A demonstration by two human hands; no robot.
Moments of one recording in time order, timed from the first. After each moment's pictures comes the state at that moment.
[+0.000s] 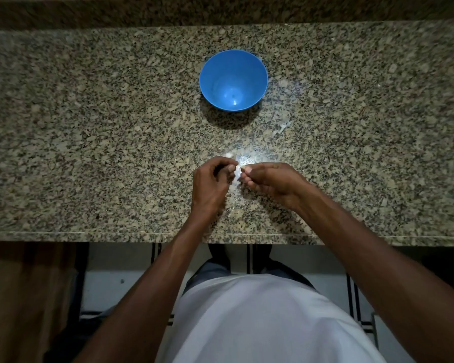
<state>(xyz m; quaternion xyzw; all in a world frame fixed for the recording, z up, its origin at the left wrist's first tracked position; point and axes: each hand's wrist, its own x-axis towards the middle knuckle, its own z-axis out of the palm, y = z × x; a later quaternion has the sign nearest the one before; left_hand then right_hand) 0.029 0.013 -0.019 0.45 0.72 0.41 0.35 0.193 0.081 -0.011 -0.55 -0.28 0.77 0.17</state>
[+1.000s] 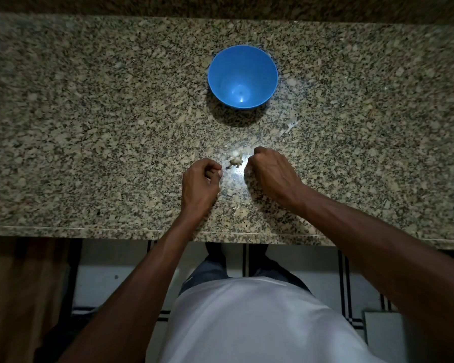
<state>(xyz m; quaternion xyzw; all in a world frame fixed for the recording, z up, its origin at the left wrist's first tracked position) -0.007 0.003 -0.038 0.46 0.77 0.32 0.30 0.164 0.087 -0.016 -0.44 -0.88 0.16 -0.03</state>
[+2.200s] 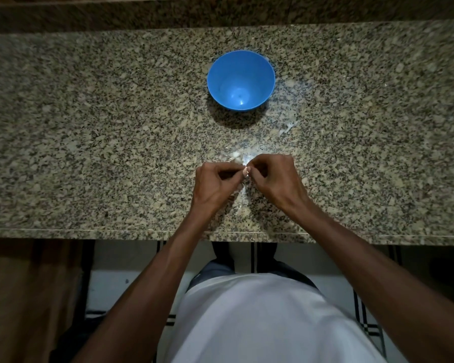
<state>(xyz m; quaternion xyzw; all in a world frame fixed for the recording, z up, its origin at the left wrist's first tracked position) 0.015 0.008 -0.009 0.46 0.71 0.36 0.40 0.175 0.057 0.010 -0.53 -0.73 0.38 0.18</state>
